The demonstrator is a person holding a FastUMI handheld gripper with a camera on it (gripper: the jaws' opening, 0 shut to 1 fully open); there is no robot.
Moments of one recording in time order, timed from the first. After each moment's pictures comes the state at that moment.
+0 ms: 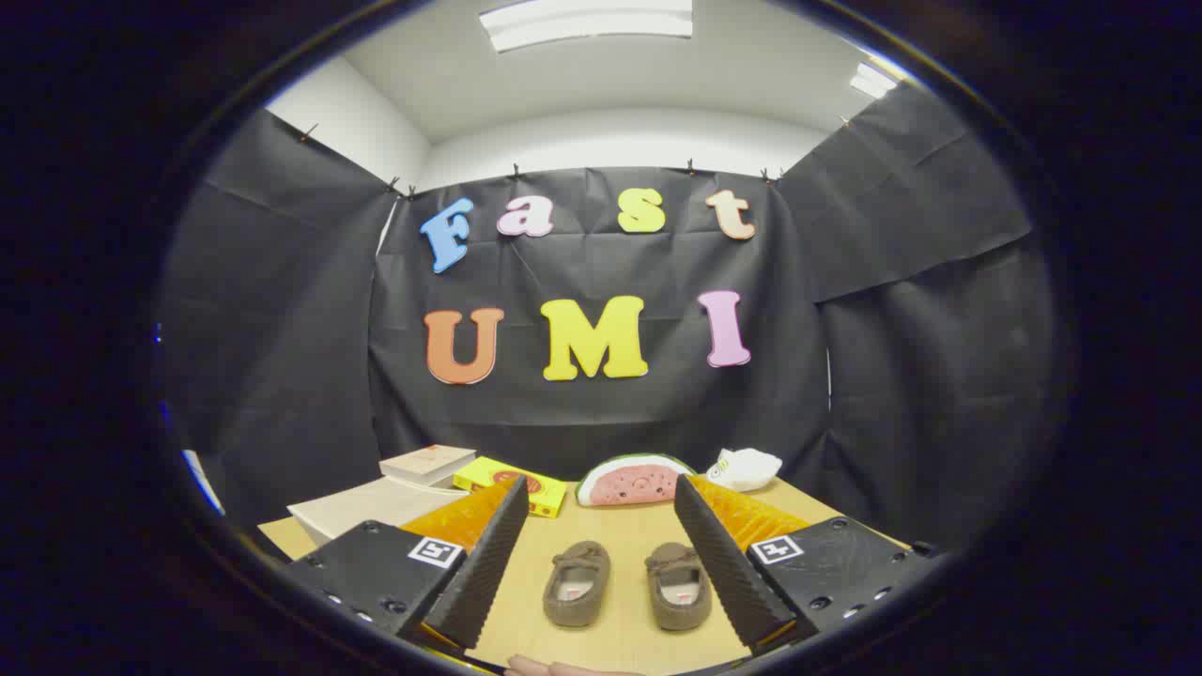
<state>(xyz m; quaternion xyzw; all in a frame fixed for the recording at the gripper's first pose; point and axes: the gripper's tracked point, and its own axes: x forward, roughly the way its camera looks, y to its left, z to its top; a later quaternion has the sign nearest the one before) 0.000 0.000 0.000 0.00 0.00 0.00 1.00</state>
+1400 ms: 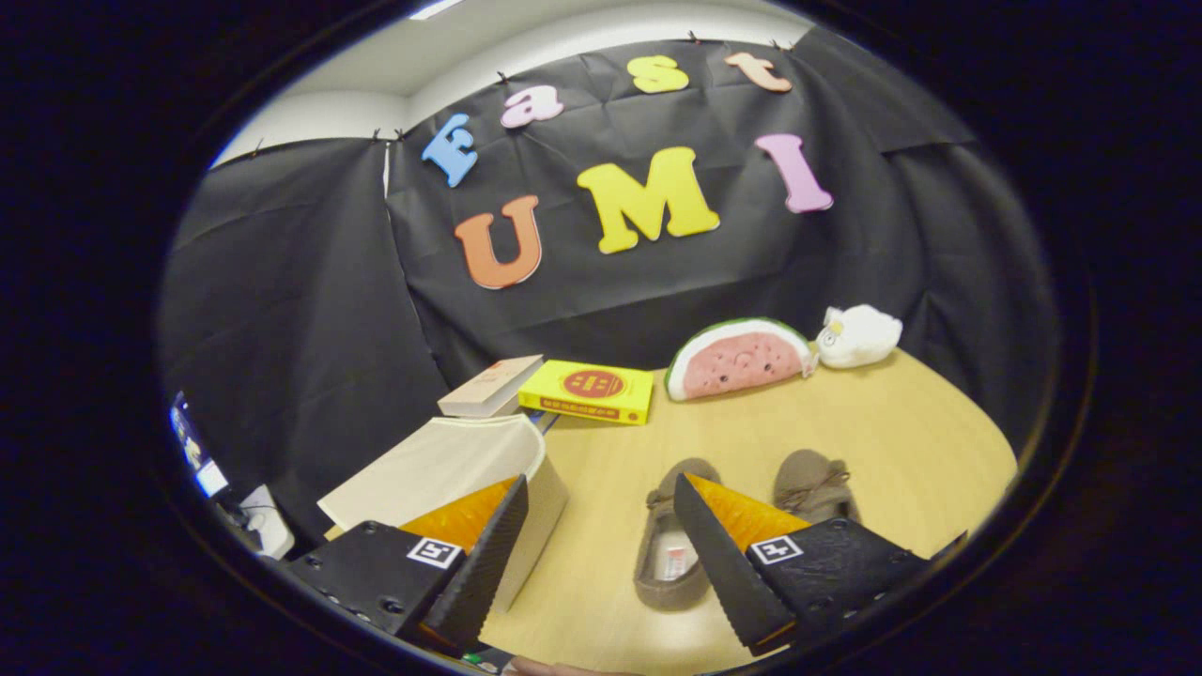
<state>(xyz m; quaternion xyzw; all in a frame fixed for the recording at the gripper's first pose) 0.112 0.078 -0.125 0.11 0.24 0.14 0.96</state>
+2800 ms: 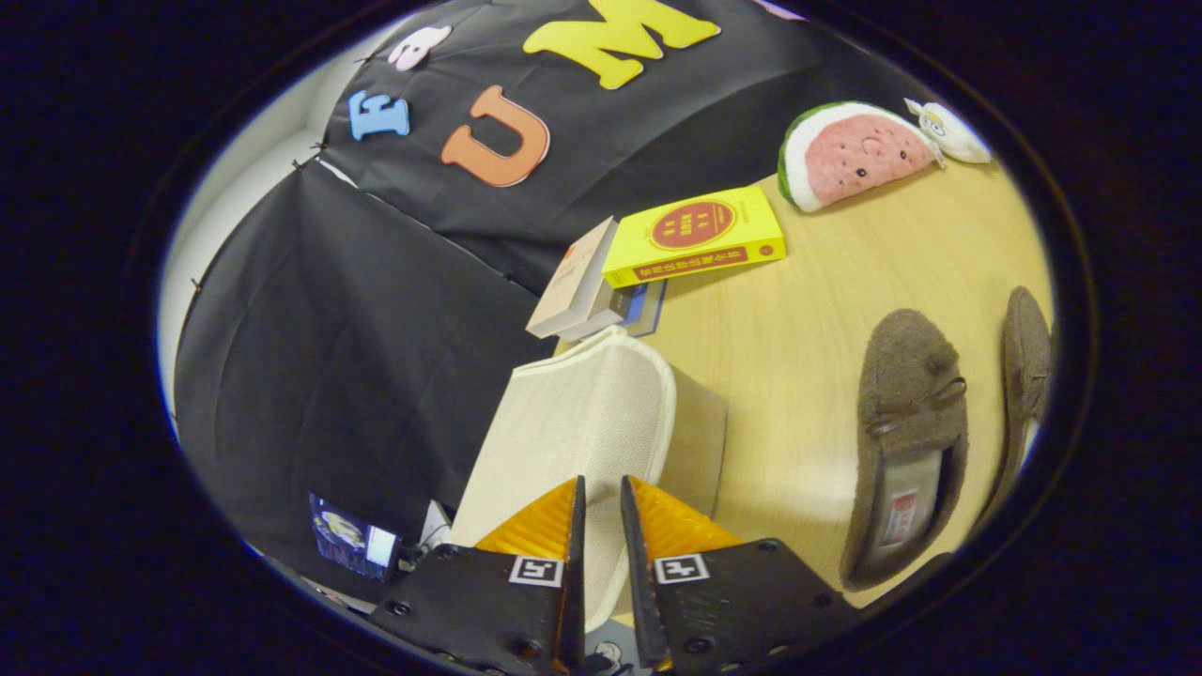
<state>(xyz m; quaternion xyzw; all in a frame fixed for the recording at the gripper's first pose) 0.147 0.194 -0.159 0.28 0.45 0.27 0.80</state>
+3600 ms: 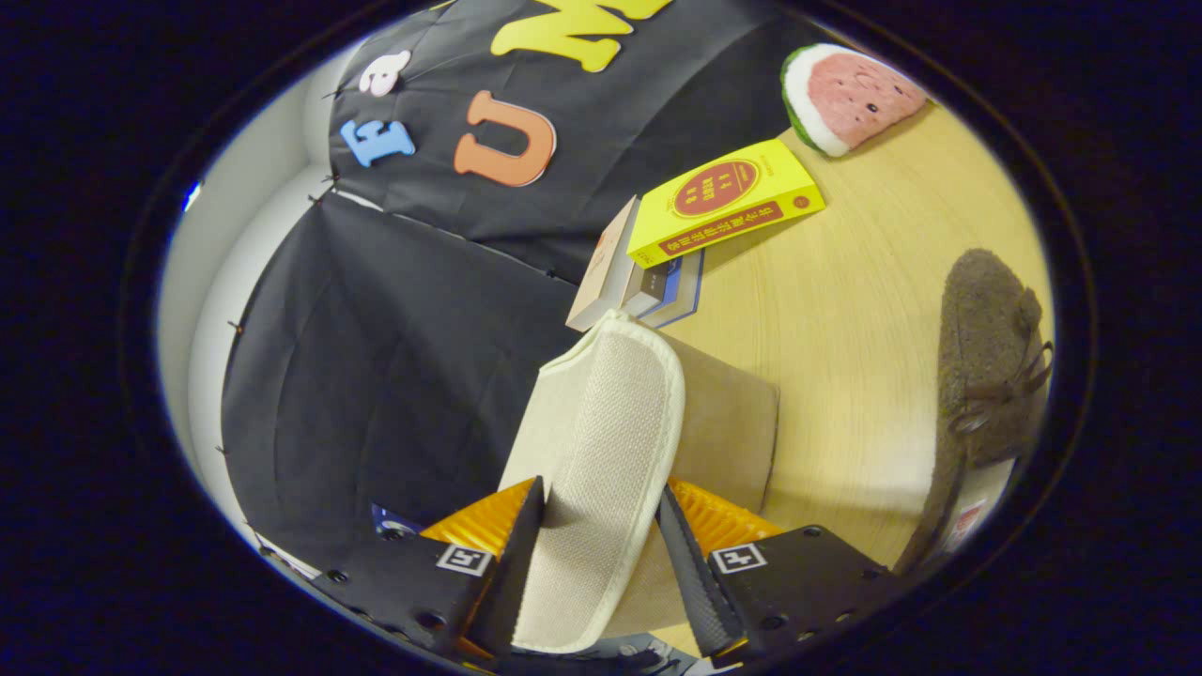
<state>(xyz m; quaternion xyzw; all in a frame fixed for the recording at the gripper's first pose) 0.163 0.214 -0.186 0.36 0.45 0.34 0.74</state>
